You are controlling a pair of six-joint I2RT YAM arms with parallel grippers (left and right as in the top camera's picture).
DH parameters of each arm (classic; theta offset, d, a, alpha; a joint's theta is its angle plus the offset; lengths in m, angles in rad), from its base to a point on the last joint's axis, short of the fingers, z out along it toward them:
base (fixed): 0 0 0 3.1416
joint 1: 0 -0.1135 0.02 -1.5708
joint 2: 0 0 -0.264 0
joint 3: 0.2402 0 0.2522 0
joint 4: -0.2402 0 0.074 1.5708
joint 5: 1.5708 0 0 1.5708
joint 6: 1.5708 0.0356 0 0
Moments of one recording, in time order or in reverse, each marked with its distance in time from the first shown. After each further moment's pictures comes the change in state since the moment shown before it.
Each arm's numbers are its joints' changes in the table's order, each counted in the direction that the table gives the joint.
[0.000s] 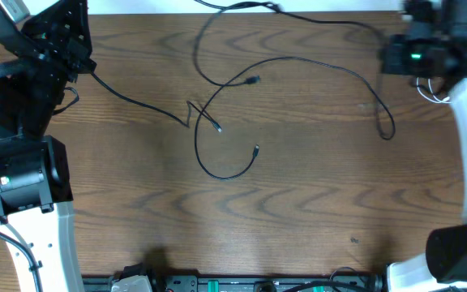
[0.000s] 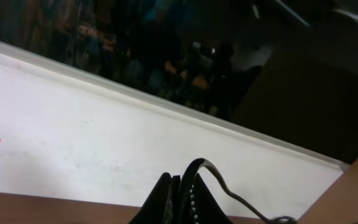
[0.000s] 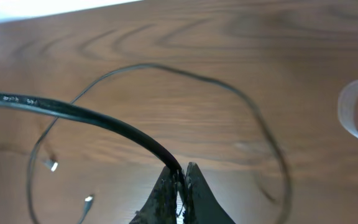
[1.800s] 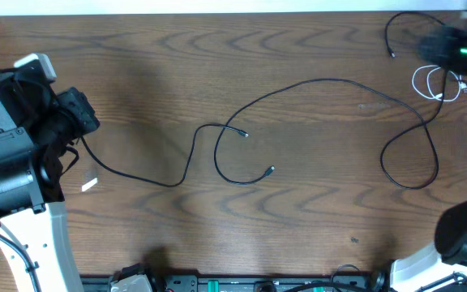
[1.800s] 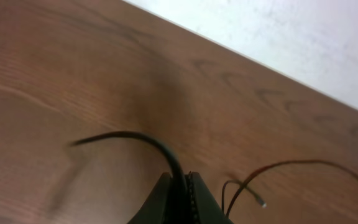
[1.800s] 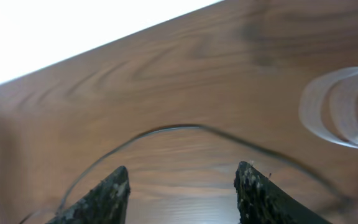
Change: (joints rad) left arm -0.085 0.000 0.000 -0.778 -0.278 0.325; right arm 0.194 -0.092 0.000 0.121 -0.140 0.061
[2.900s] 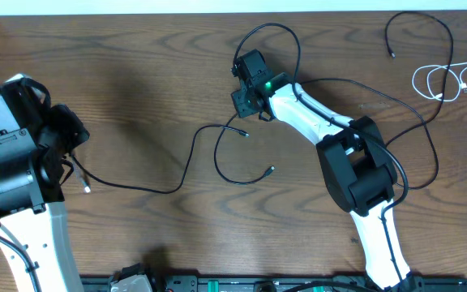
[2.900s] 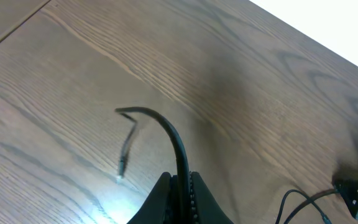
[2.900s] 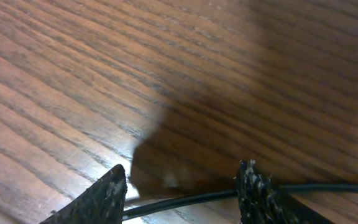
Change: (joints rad) left arm 0.001 0.000 0.000 -0.122 -0.308 -0.066; right arm -0.825 -0.542 0.000 0.348 0.410 0.038
